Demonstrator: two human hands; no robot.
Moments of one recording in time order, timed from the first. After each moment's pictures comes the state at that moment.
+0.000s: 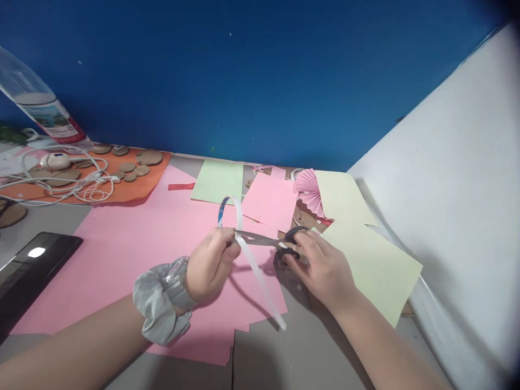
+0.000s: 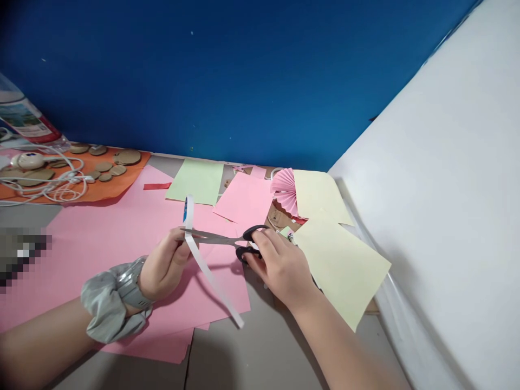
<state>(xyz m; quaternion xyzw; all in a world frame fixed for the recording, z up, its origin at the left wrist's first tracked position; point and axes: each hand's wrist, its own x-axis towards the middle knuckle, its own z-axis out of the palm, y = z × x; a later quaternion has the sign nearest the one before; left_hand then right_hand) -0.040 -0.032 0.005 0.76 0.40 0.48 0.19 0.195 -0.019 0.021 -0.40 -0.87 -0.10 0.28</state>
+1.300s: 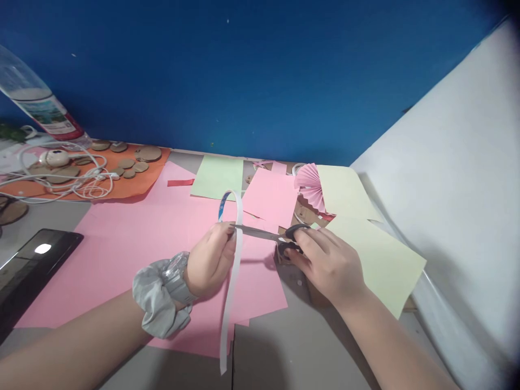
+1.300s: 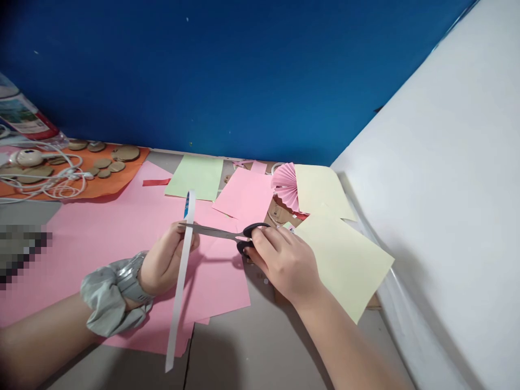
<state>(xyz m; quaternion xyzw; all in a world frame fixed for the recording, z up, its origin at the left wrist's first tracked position) -0.039 -0.031 0.006 0.76 0.42 0.44 0.23 0.199 -0.021 0.028 -0.38 -0.87 -0.18 0.24</state>
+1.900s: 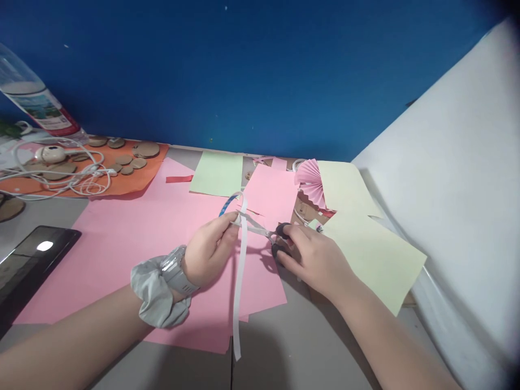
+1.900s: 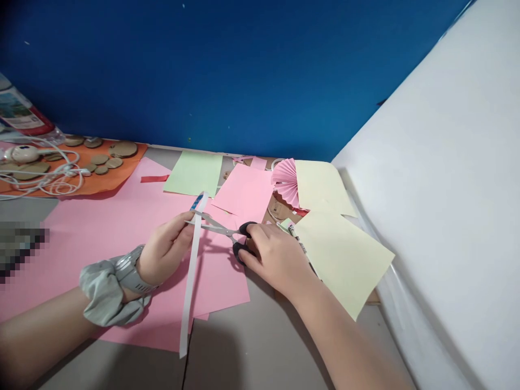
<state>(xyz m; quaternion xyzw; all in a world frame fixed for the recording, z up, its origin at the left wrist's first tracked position) -0.038 -0.023 0.014 0.74 0.45 0.42 0.29 0.193 -0.021 0.028 -0.46 -0.88 0.01 0.15</state>
